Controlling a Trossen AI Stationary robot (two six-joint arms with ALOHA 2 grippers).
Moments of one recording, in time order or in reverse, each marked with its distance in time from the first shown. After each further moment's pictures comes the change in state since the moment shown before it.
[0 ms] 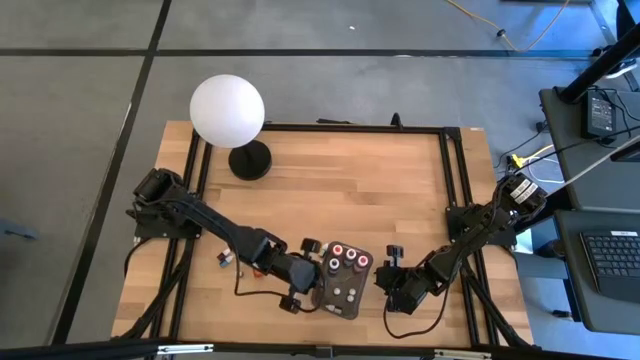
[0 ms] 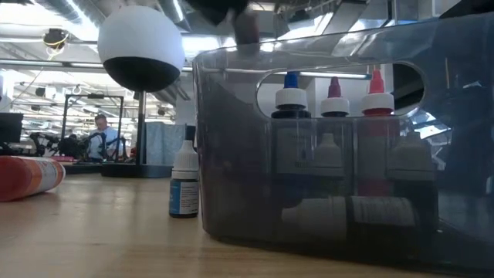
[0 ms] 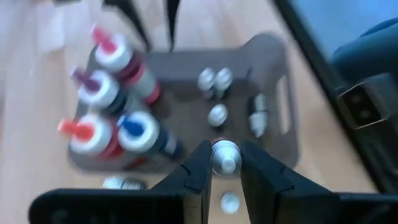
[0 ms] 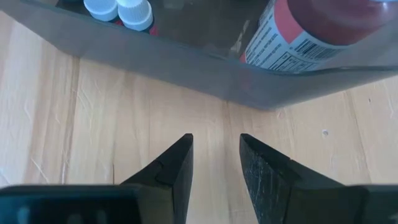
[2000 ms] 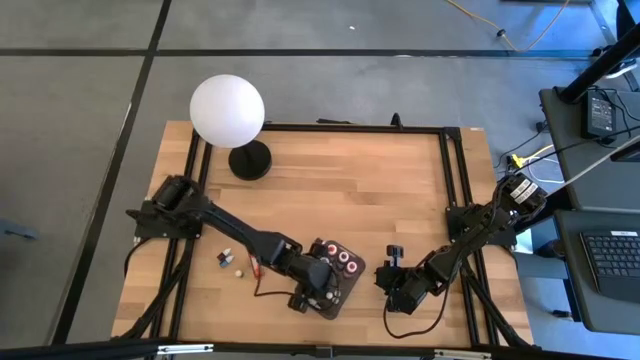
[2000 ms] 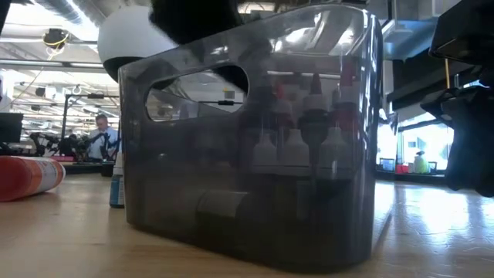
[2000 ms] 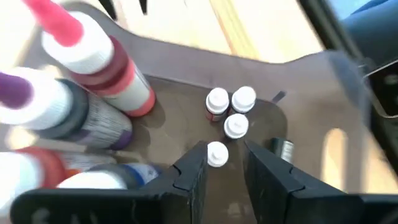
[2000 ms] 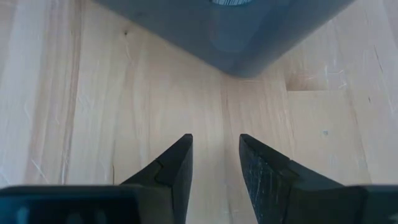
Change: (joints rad) left arm 0.053 0.146 0.000 0.078 0.126 0.018; right arm 0.000 0.000 0.000 0.000 -0.001 0.003
